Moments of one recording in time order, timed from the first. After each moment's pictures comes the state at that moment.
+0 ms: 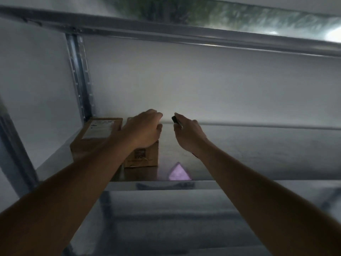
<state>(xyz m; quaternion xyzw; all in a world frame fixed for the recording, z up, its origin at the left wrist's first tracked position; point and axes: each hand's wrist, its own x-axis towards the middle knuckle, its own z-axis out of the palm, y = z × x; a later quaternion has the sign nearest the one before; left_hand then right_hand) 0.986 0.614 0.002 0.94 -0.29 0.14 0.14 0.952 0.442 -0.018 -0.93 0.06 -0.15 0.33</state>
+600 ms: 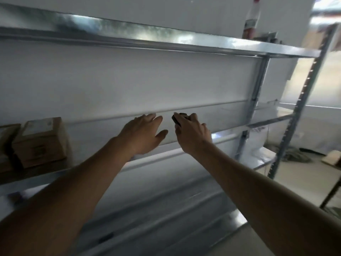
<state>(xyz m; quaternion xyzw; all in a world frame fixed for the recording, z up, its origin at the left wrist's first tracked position) 0.789 0.407 -0.002 0.86 -0.47 0.17 0.08 0.693 0.249 -0.022 -0.94 0.24 -0.23 0.08</state>
